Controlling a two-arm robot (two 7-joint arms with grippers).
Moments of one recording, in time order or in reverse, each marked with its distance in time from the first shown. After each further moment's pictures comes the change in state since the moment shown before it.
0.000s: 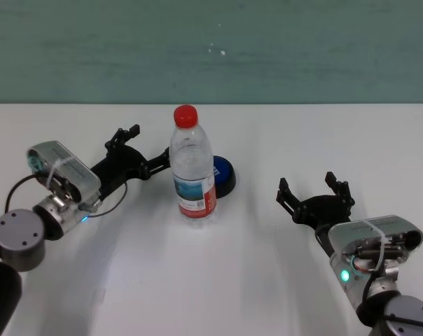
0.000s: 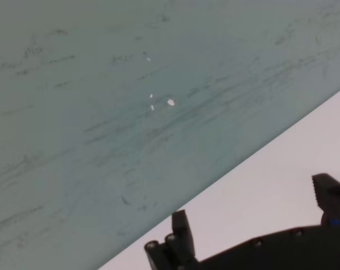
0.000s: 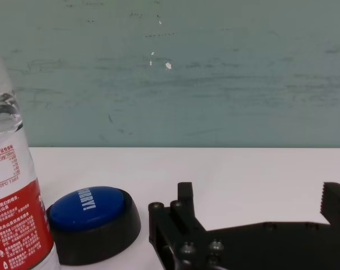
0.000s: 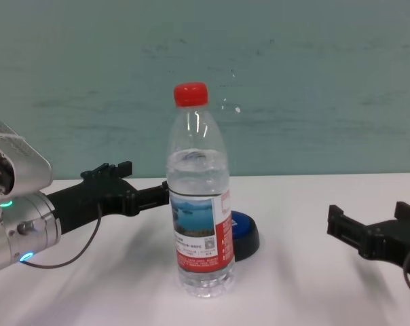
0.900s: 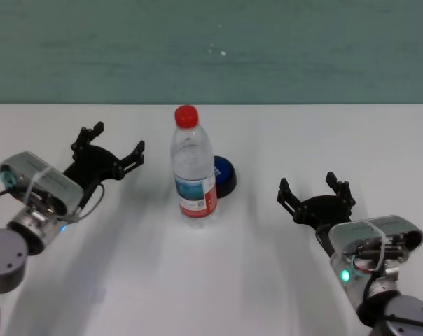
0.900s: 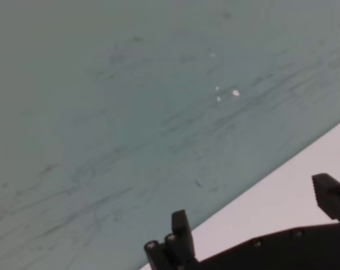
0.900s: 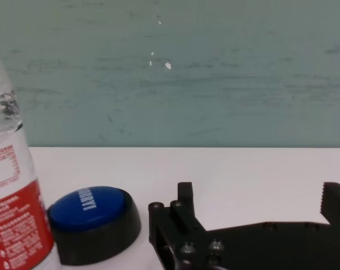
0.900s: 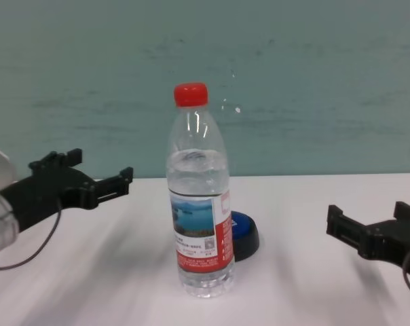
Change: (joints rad) left arm 0.173 0.049 -0.076 -0.262 0.089 0.105 0.163; right arm 0.000 0.000 0.000 0.000 0.000 0.000 0.000
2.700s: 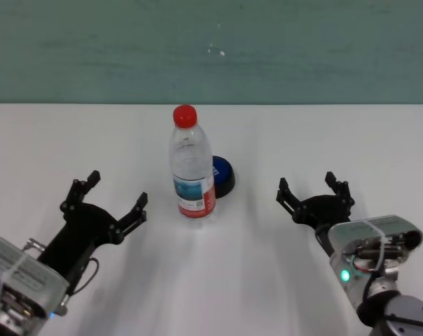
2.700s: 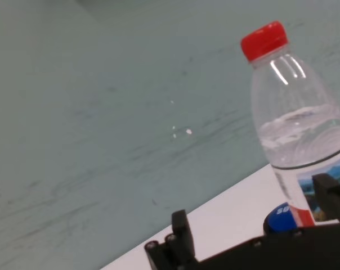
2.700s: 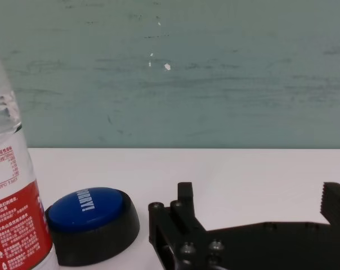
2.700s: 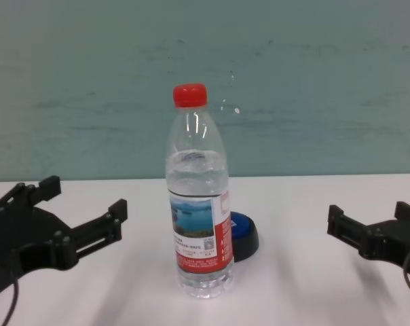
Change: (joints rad) left arm 0.478 0.008 -0.136 -0.506 0.030 0.014 0.057; right arm 0.000 0.000 0.000 0.000 0.000 0.000 0.000
